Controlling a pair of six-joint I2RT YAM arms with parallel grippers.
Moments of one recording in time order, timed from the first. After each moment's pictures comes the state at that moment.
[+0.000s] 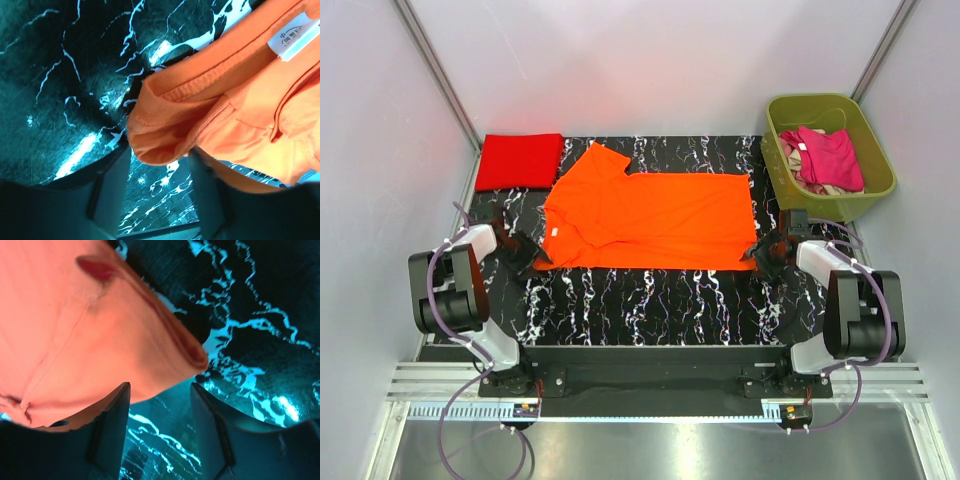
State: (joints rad) left arm 0.22 1.63 0.89 -0.57 0.33 -0.64; right arm -0.02 1.47 0.73 -0.36 -0.16 0.88
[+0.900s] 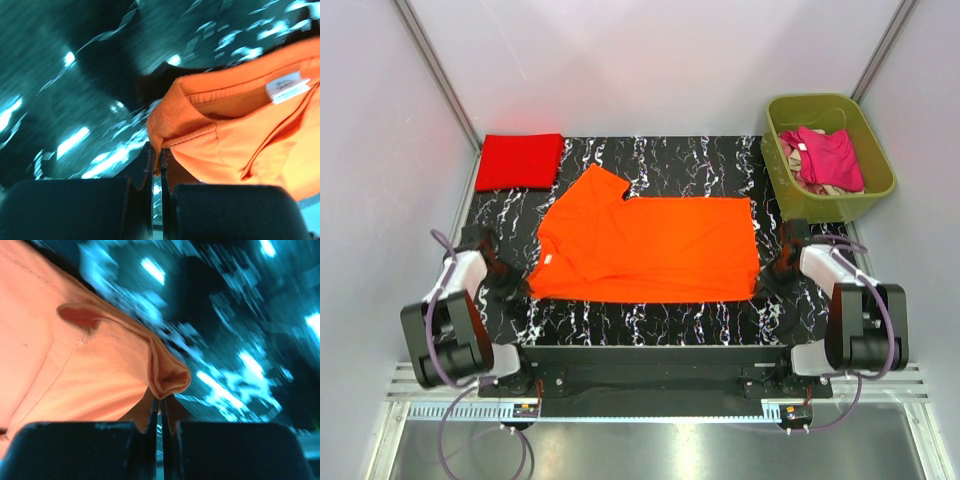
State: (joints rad) left arm 0.31 1.38 0.73 -0.72 0.19 -0.71; right arm -0.04 1.43 0.74 -0.66 -0.10 0.82
